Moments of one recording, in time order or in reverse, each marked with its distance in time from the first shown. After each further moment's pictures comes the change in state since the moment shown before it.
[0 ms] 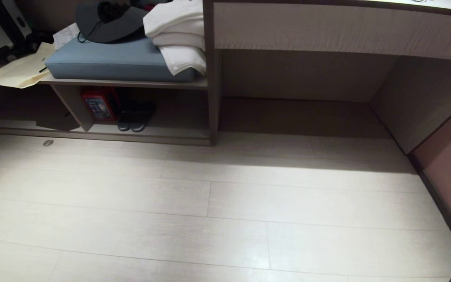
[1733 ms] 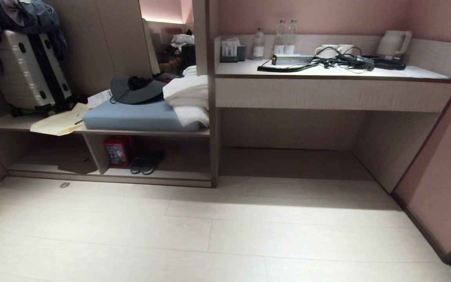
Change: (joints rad) left arm 0.001 0.000 0.000 0.000 -0.001 0.006; right arm 0.000 0.000 0.000 -0.001 -0.005 0.012
